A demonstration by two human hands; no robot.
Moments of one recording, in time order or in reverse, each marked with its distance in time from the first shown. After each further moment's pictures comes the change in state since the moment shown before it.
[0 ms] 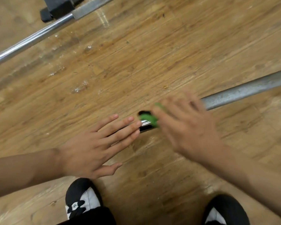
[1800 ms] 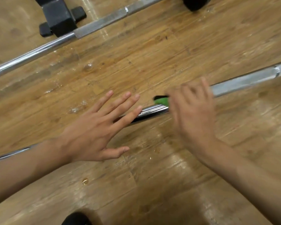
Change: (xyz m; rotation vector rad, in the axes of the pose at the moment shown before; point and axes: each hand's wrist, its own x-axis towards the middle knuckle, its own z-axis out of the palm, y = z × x) left_hand 0.045 -0.094 0.002 -0.018 0.027 -0.169; right_hand 0.093 0.031 0.035 -0.004 0.296 0.263
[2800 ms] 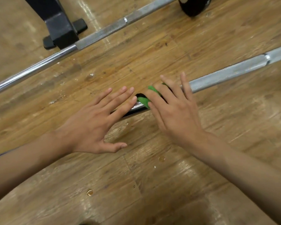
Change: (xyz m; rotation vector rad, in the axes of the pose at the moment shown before) left_hand 0.017 -0.039 -0.006 -0.063 -0.039 -0.011; right_hand 0.029 -0.005 0.023 0.013 -0.043 -0.190
